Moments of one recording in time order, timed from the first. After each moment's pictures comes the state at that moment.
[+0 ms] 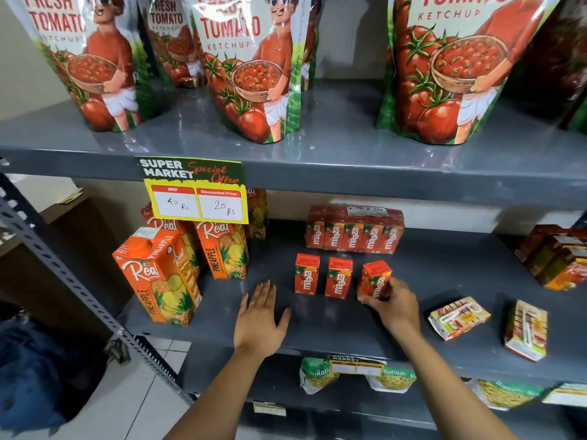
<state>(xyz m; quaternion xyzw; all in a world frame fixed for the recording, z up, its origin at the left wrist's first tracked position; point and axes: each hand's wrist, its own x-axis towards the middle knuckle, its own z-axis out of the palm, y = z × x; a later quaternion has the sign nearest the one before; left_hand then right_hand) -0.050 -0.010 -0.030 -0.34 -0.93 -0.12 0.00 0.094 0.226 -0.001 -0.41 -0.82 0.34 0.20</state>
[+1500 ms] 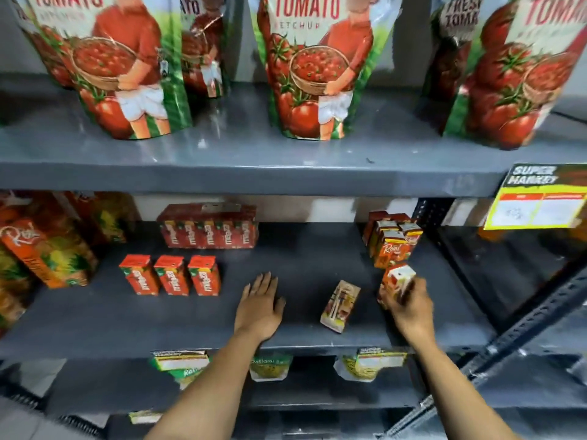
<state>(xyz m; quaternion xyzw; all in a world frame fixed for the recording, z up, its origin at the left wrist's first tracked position) 0.137 0.260 -0.027 -0.42 -0.89 -0.15 -0.05 0.365 0.452 0.030 -0.49 -0.74 0.35 0.30</state>
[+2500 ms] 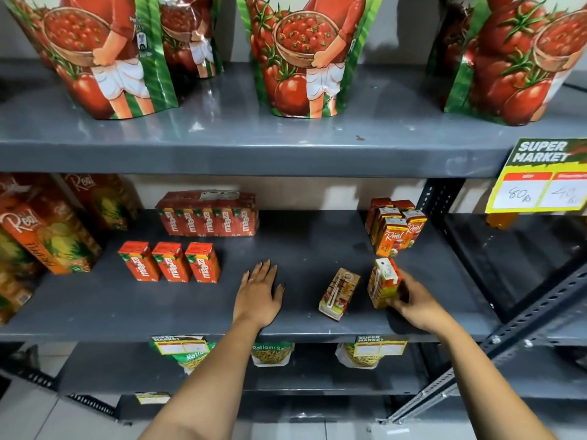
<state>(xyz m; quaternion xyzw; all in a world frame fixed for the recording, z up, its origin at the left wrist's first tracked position) 0.142 0.263 -0.029 -0.40 -0.89 -0.19 -0.02 0.385 0.470 0.041 -0.35 -0.83 0.42 0.08</state>
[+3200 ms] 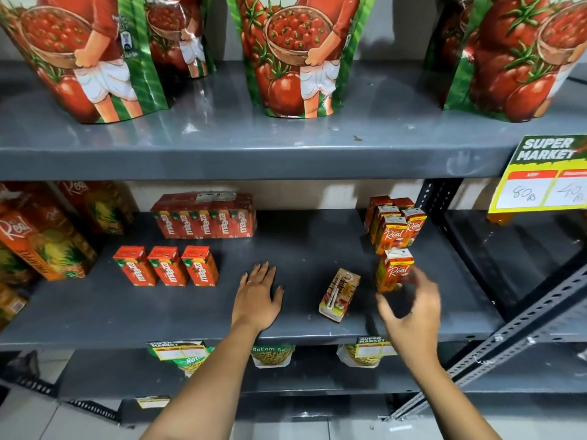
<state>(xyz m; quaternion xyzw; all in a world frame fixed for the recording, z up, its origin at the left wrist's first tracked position) 0.140 0.264 -0.030 -0.40 -0.89 -0.19 -0.02 0.383 0.404 0.034 -0.38 -0.79 0.23 0.42</state>
